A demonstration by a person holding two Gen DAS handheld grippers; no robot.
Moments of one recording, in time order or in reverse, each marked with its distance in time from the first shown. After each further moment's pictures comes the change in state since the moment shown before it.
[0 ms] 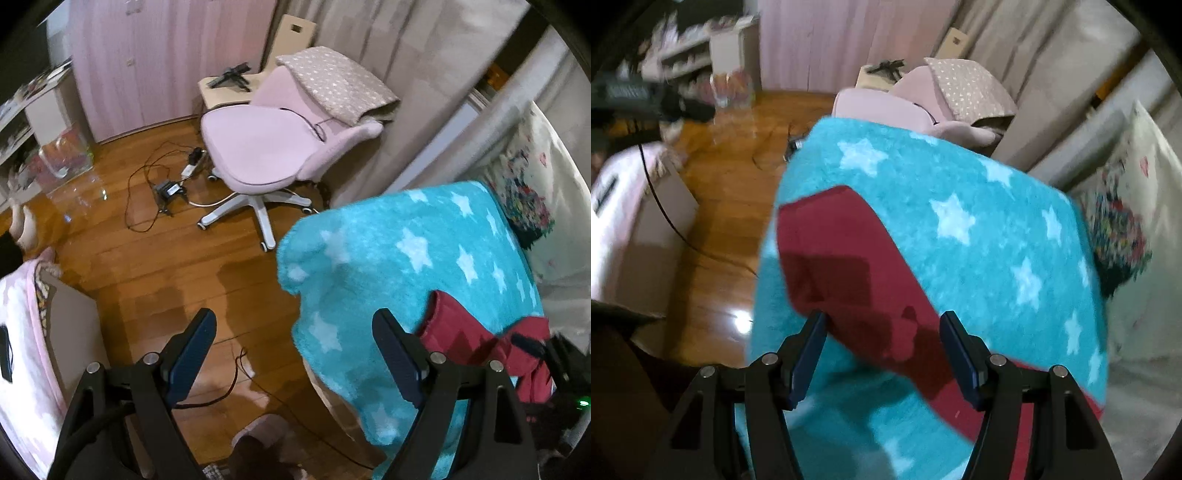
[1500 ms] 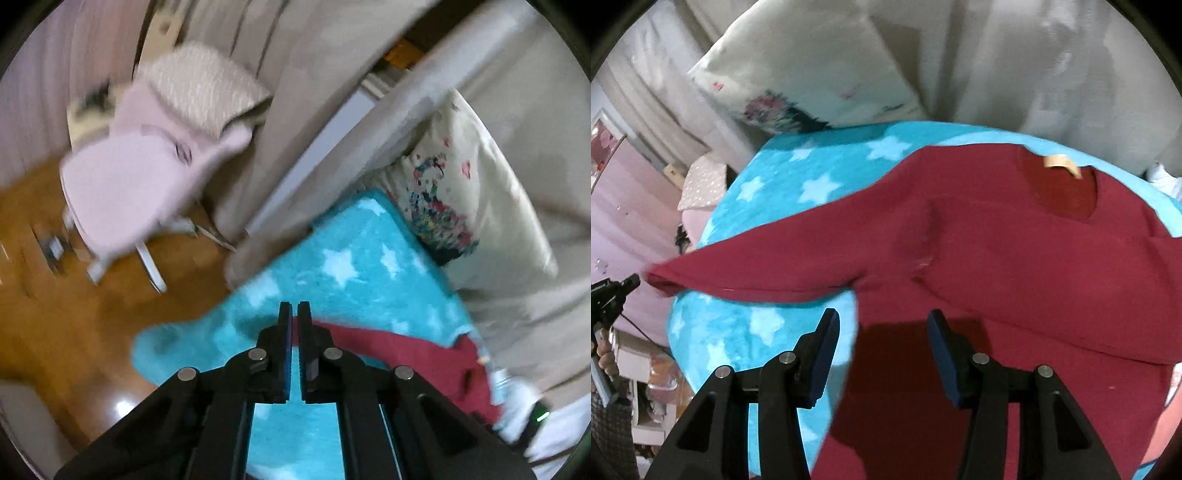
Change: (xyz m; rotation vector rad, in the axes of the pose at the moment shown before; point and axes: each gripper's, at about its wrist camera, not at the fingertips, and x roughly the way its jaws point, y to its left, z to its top) left arm 0.054 -0.136 0.132 0.242 0.031 -0.342; right arm -0.060 -0.155 -0.217 1.331 -0.078 -0.068
